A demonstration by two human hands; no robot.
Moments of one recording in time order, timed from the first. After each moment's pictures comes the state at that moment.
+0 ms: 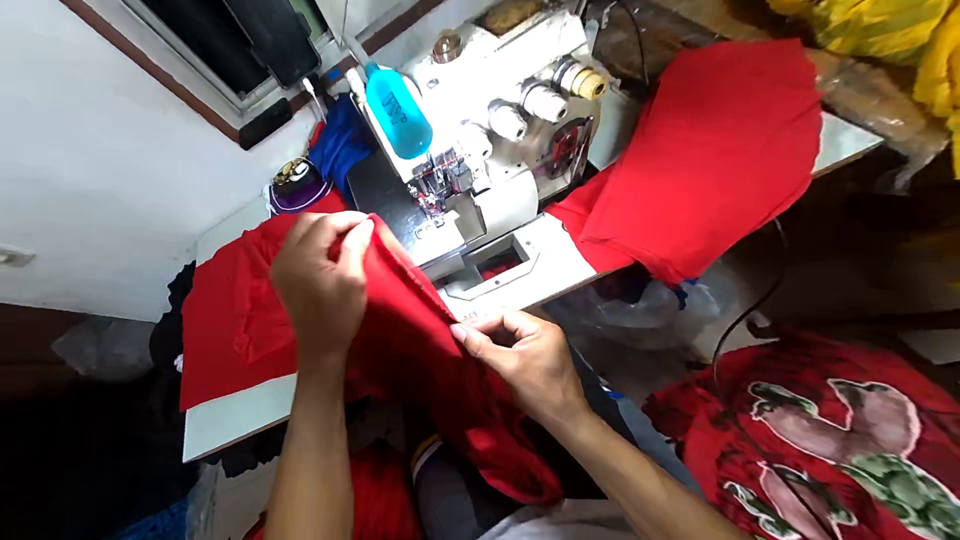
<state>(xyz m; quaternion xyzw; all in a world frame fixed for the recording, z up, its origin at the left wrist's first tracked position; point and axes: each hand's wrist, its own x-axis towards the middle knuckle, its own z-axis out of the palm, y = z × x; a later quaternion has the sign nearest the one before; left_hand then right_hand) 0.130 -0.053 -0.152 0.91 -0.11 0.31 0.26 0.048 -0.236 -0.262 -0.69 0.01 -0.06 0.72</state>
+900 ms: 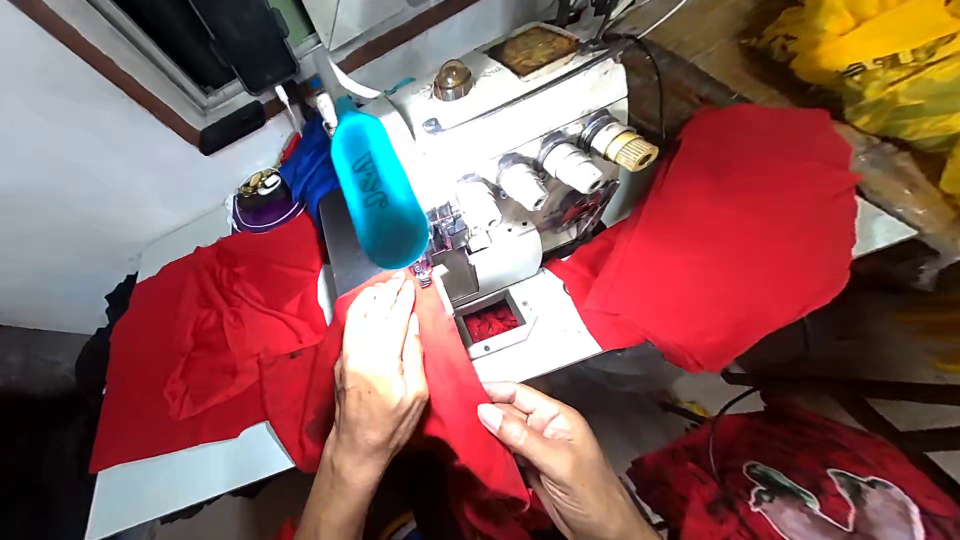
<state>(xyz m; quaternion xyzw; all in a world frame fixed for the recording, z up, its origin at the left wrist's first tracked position) 0.131 -0.092 -0.236 0.95 -0.15 0.22 0.19 0.065 -0.271 -0.263 -0.50 0.08 0.12 0.85</state>
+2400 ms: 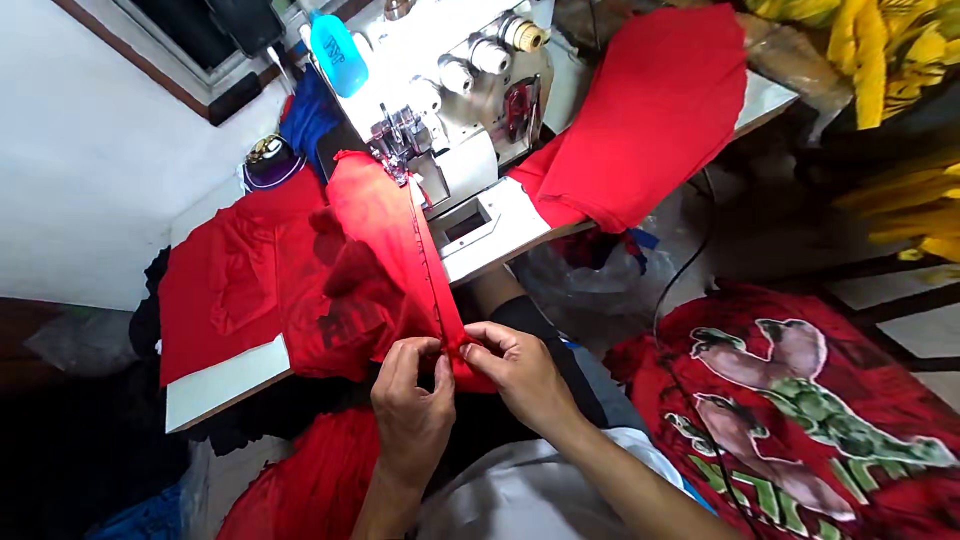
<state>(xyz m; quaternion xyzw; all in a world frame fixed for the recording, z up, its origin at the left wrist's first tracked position) -0.038 -0.116 -0.256 0.93 -0.07 0.19 0.32 -0.022 -0.264 -0.284 -0.71 0.07 0.11 0.69</state>
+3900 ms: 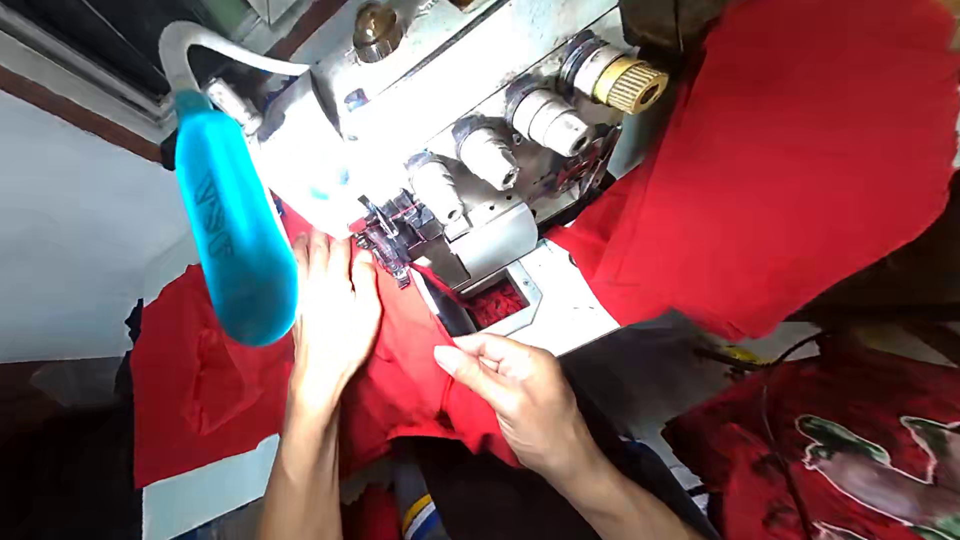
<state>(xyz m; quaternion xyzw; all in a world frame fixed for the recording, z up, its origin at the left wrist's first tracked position) 0.200 -0.077 -0.214 0.99 -0.06 0.08 0.09 0.105 -0.245 -0.273 -0.60 0.07 0.03 0.80</state>
